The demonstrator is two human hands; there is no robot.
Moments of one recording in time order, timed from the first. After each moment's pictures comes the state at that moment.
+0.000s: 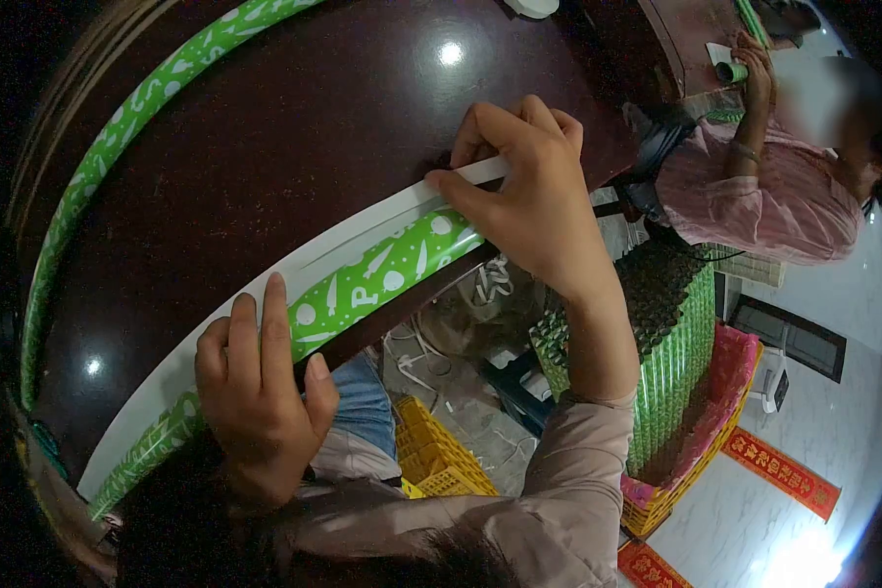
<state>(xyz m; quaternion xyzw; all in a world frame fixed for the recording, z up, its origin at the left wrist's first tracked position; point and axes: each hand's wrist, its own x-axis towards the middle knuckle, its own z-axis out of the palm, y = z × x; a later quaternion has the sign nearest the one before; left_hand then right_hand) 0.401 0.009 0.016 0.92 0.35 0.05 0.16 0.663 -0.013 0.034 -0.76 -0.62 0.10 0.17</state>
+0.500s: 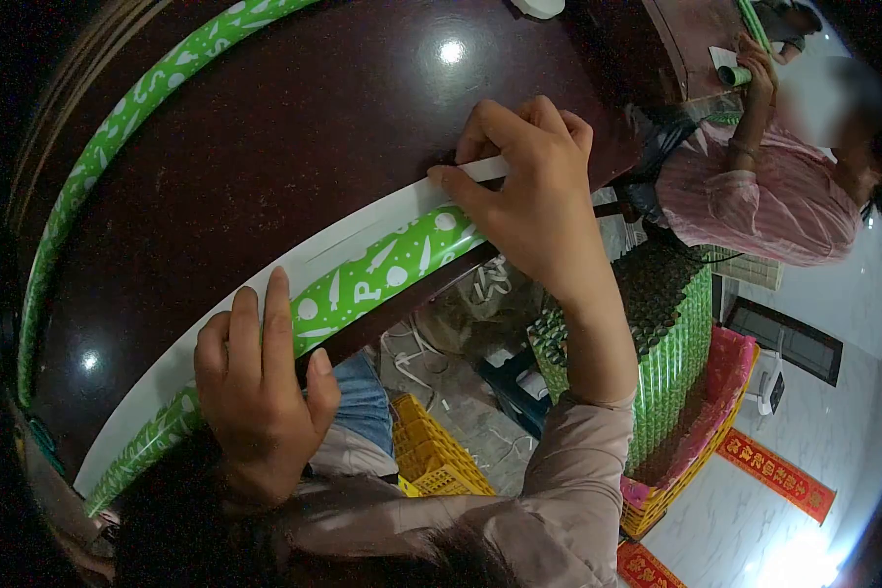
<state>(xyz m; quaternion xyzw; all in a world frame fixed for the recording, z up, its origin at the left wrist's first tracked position) 0.400 0.009 0.021 0.92 0.35 0.05 0.15 0.658 -0.013 0.036 -0.76 -0.63 0.05 0.15</state>
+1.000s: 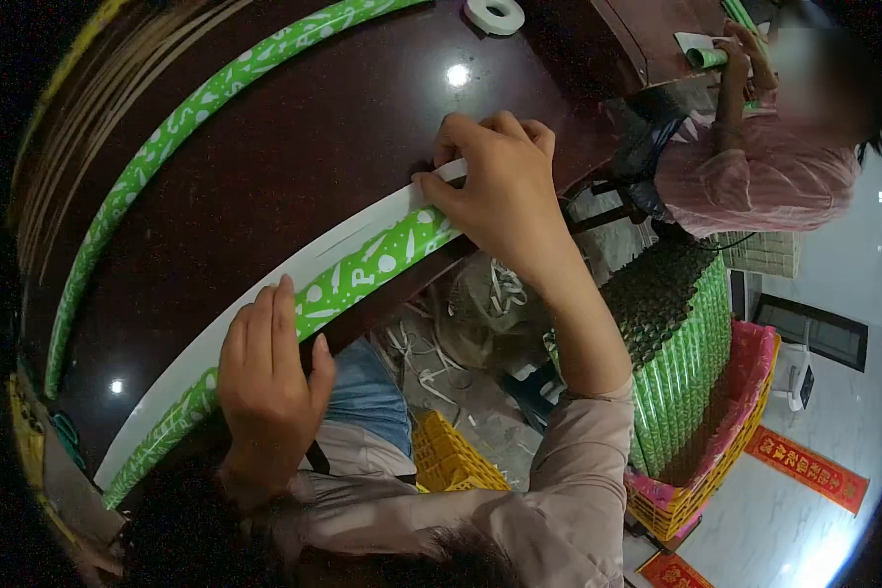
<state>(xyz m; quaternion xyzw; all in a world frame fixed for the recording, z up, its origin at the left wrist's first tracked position) 0.388 0.004 0.026 0.93 0.29 0.12 0.17 0.652 -0.022 0.037 -0.77 -0.61 0.05 0.16</state>
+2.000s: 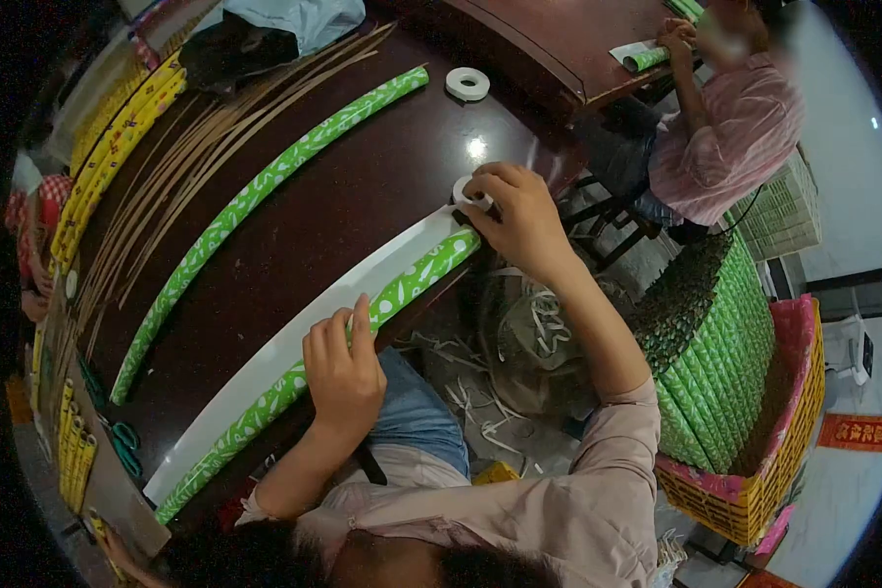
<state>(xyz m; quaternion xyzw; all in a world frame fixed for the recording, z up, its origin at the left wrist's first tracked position) 0.374 -0.009 -0.003 0.92 0.27 0.27 0.05 0.646 -0.056 0.031 -0.74 -0.60 0.05 0.31</state>
